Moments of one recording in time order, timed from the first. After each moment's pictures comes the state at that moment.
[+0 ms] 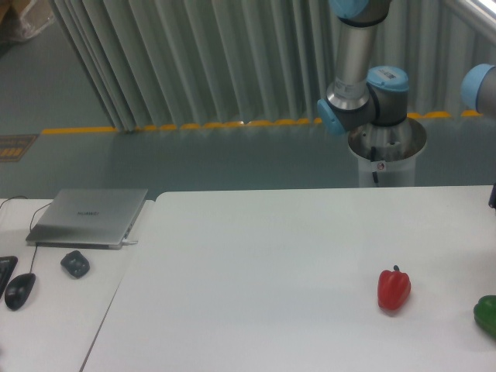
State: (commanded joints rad) arm 2.71 -1.91 -1.48 -1.13 1.50 1.55
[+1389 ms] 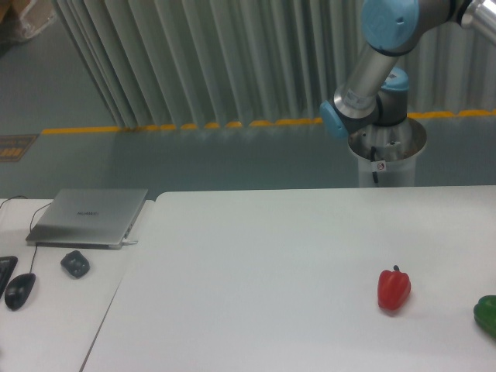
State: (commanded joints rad) arm 2.78 -2.13 -1.33 -0.94 1.50 1.42
